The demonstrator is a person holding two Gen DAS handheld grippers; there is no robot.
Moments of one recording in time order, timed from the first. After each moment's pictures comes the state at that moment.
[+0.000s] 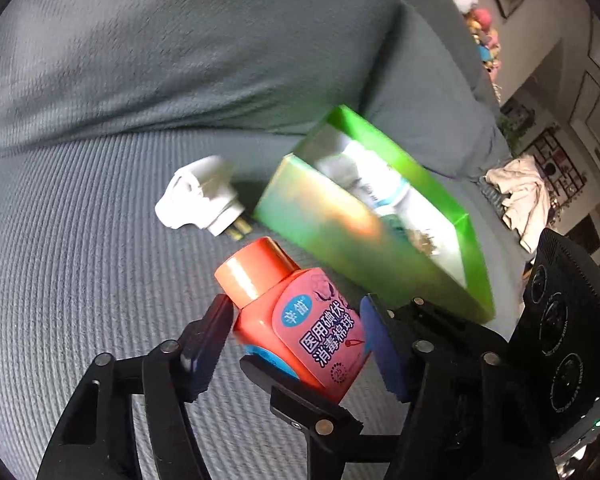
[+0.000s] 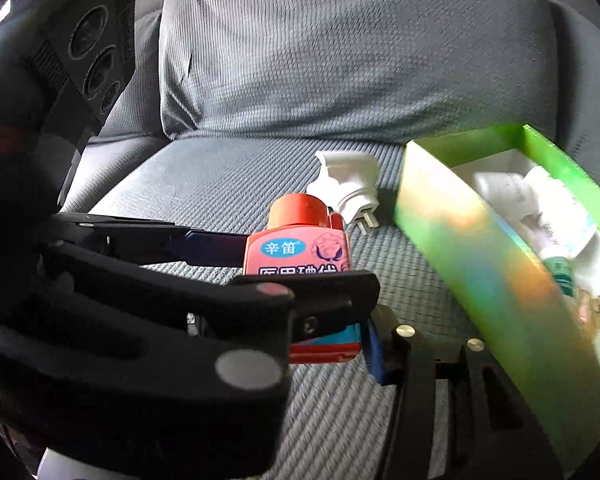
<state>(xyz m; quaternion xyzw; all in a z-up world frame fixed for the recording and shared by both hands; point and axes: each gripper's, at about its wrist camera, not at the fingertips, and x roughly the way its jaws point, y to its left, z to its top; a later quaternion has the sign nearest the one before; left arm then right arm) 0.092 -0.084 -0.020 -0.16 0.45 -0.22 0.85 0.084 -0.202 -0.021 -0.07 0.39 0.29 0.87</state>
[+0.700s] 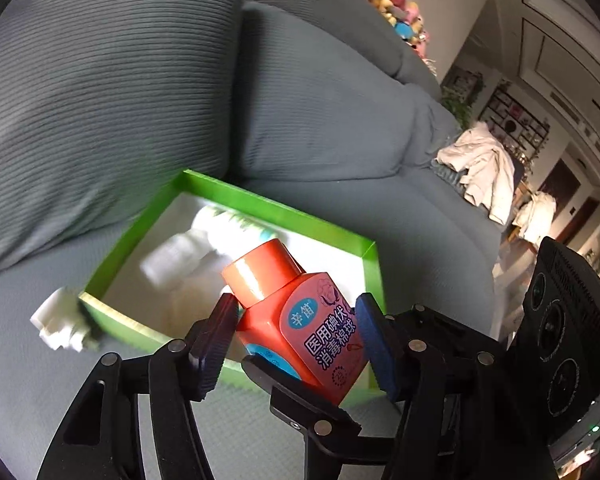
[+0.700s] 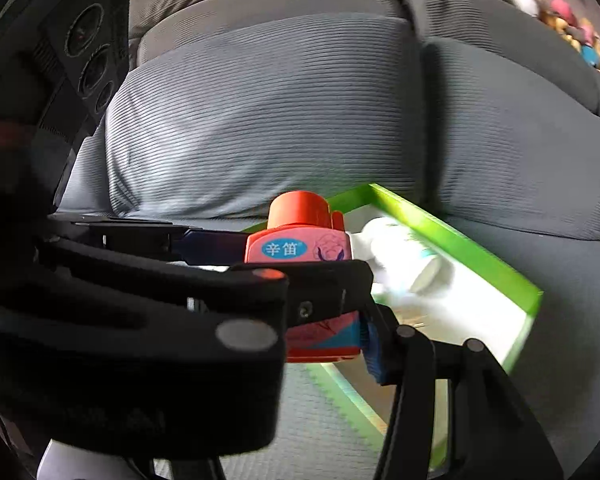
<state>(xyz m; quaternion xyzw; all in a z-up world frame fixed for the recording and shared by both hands) 0.131 -0.230 0.053 -0.08 0.40 -0.29 0.87 0.097 -0.330 0.049 -0.03 0.31 0.20 0.93</state>
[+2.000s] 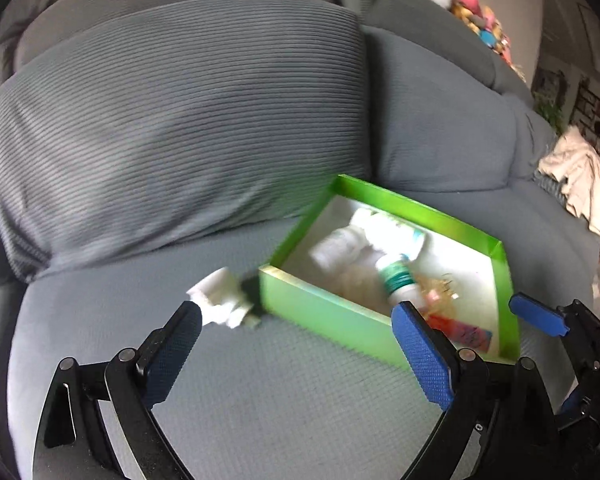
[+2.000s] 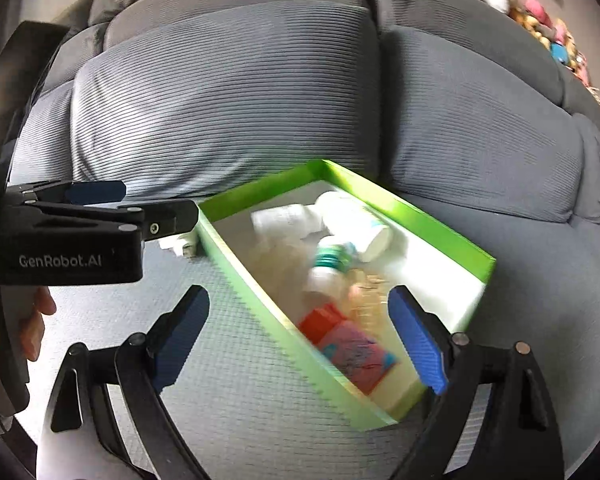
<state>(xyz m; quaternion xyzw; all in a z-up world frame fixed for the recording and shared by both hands) 0.092 -0.130 0.040 -0.02 0.37 -0.08 0.92 0.072 -0.309 0.041 -0.07 0.34 0.14 0.93</state>
